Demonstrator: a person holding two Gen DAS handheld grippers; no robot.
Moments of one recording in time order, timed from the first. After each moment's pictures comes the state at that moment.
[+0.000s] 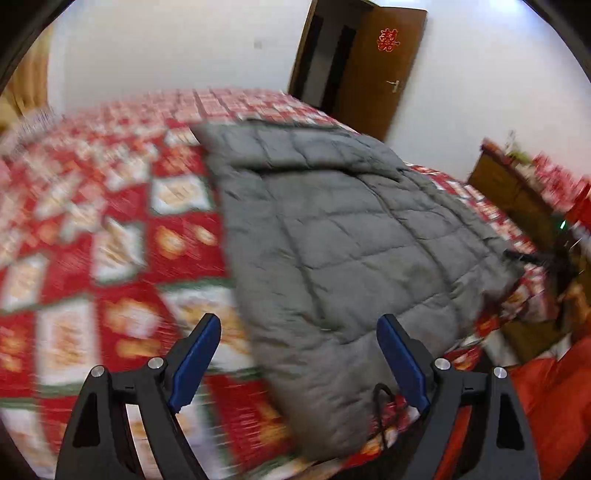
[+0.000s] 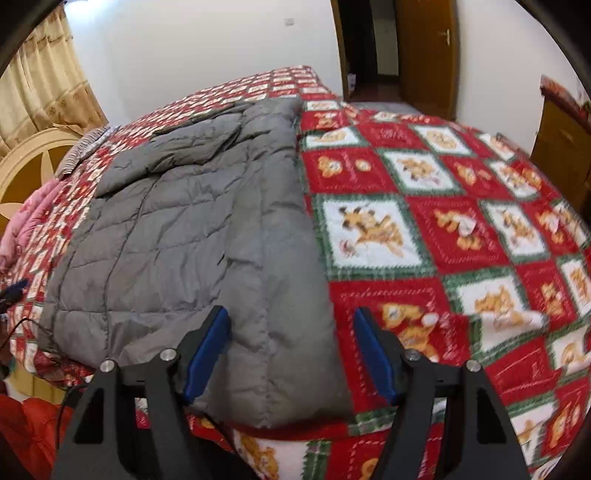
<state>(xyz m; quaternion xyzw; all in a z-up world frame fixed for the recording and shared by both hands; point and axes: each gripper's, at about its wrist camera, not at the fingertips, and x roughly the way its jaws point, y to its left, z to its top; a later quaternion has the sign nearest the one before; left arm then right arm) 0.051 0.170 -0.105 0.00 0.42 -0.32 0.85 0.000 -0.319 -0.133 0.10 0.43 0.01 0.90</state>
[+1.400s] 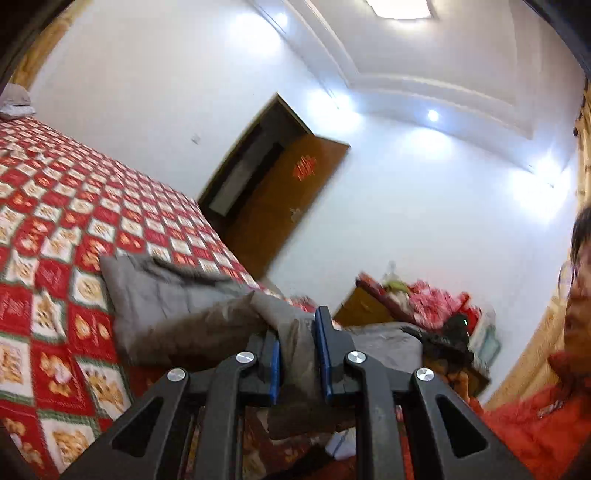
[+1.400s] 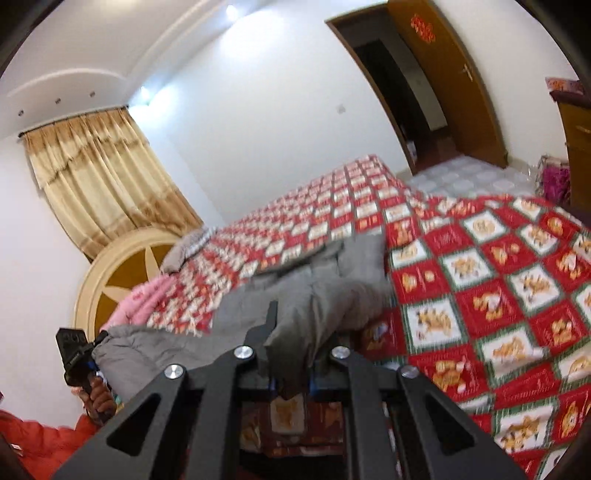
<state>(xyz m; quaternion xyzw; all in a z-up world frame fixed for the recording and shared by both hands) -0.010 0.222 0.023 -0.24 0.19 -0.46 0.83 -0.080 -0.332 0.019 0.23 0.21 0.14 0.94</state>
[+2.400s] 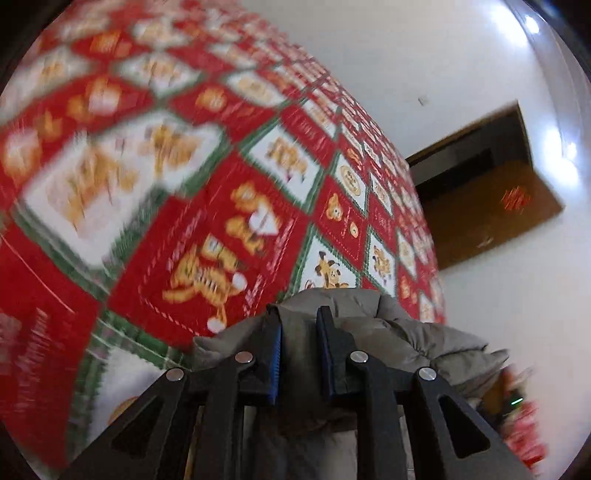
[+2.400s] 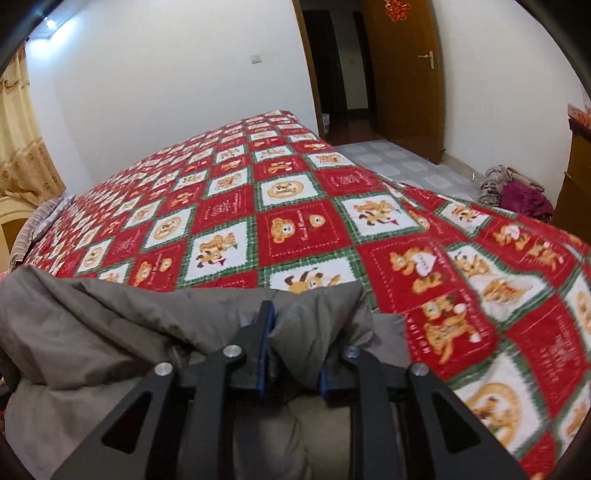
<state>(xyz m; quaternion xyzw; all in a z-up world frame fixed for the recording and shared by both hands) 0.385 0.165 -0.170 -0.38 0.44 -0.15 0.80 0.346 -0.306 -0.127 0.13 0.33 -0.08 0.93</state>
